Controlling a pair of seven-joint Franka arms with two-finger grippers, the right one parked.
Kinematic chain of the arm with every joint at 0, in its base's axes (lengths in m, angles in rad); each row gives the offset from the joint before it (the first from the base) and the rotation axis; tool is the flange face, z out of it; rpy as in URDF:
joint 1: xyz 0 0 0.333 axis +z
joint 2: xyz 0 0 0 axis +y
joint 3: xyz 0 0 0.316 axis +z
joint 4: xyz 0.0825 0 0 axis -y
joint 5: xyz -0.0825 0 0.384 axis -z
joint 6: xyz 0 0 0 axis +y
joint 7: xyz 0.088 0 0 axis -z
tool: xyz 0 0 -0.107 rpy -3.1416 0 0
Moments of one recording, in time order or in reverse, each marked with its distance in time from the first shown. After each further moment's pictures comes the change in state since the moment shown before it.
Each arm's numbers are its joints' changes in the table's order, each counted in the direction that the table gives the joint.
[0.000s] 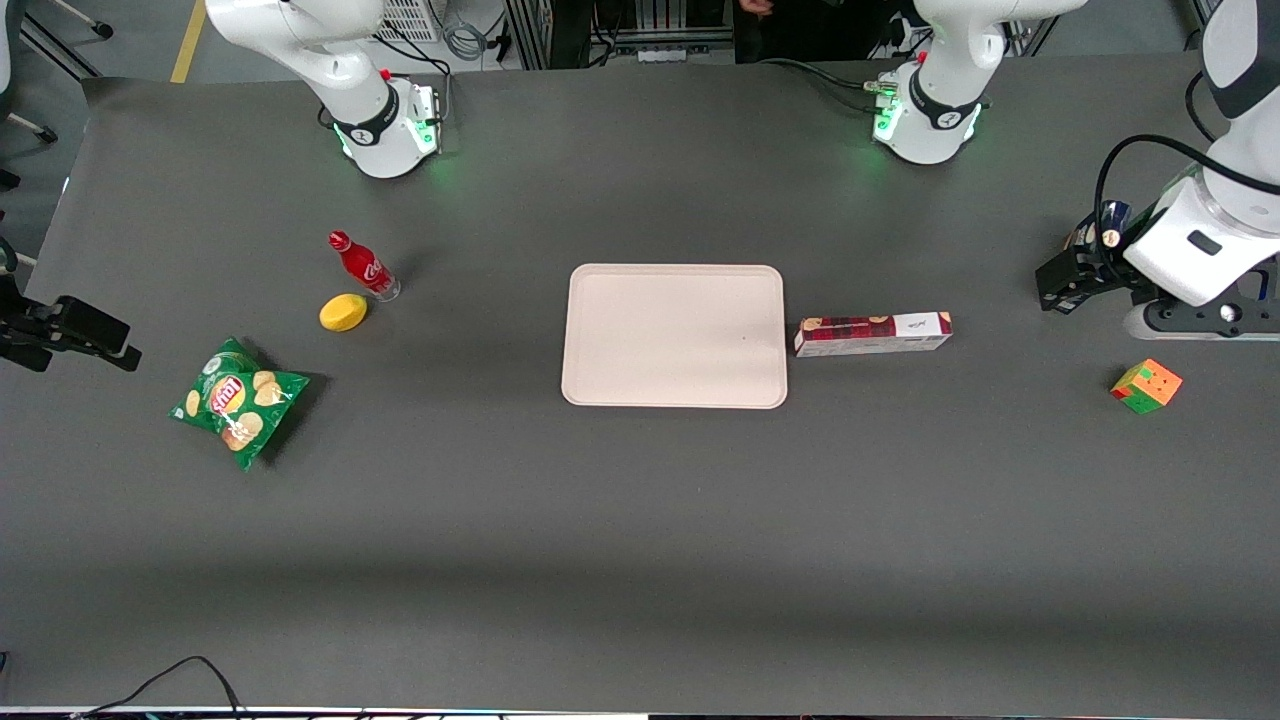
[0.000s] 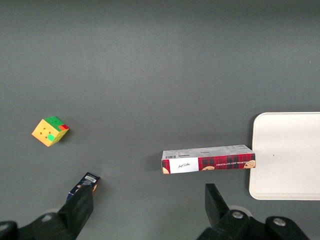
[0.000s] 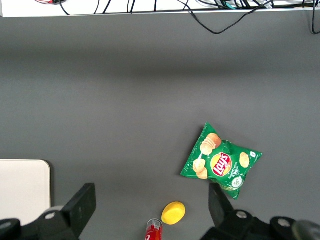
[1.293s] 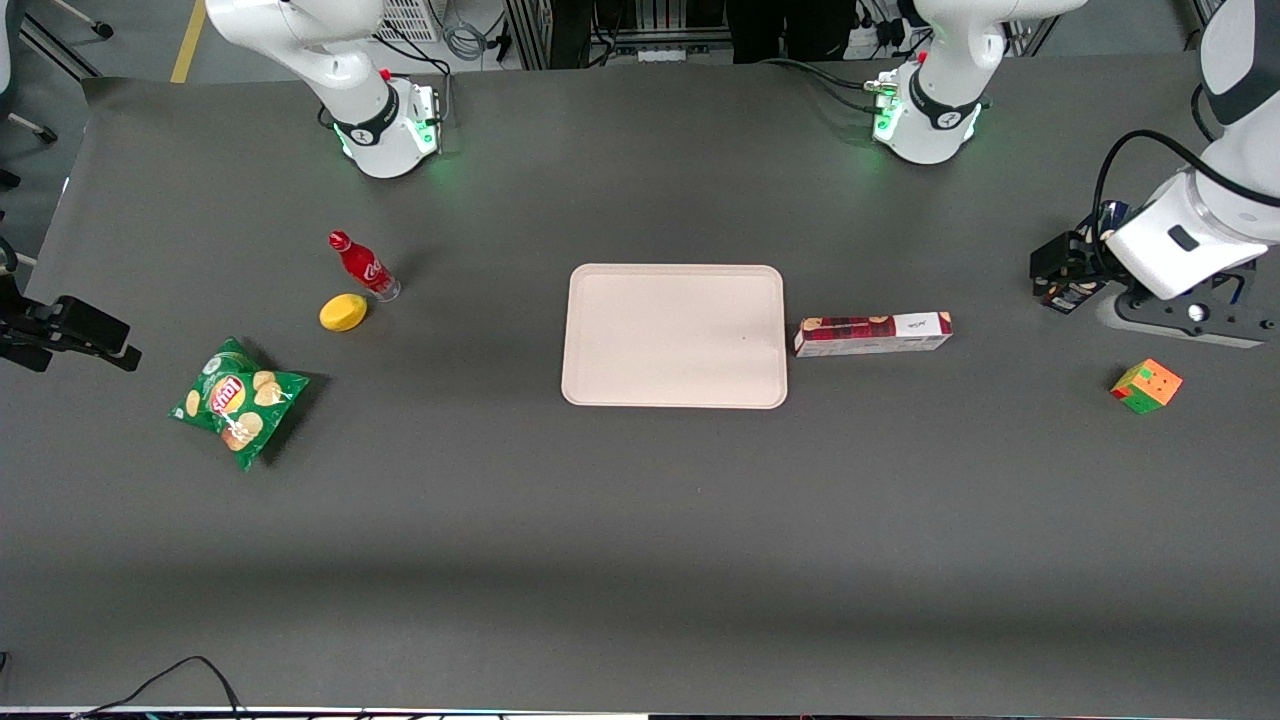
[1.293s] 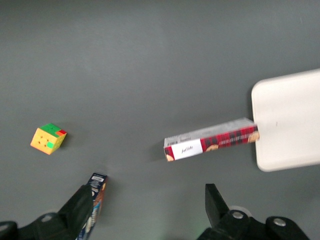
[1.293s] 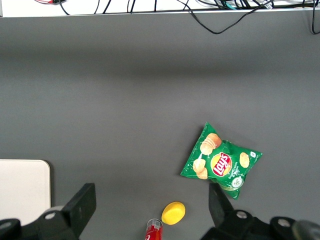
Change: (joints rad) arm 0.002 0.007 -0.002 0.001 0.011 0.056 0.196
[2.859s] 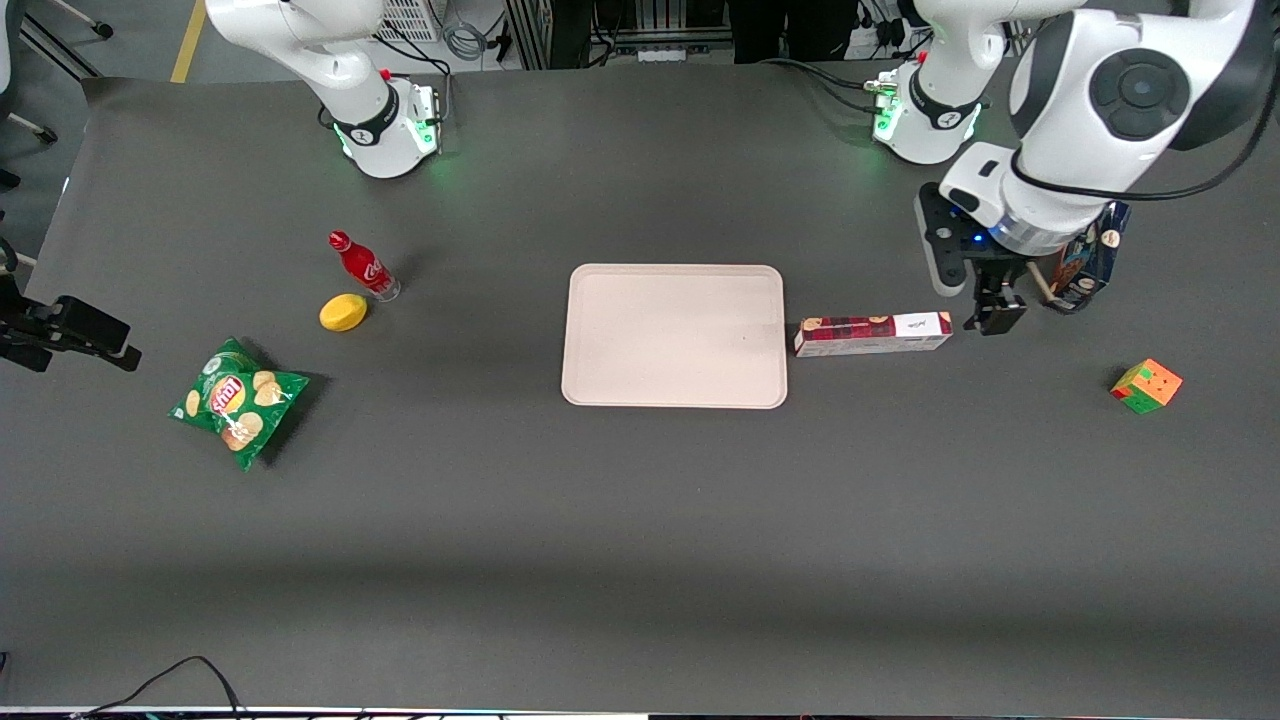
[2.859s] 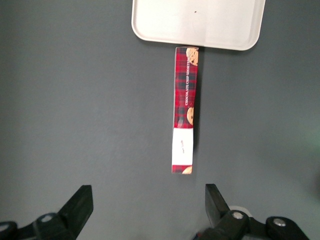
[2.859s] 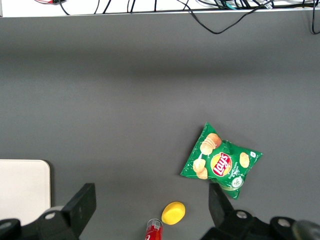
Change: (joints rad) arm 0.002 -0.182 -0.149 -0.505 0.046 -0.418 1.128
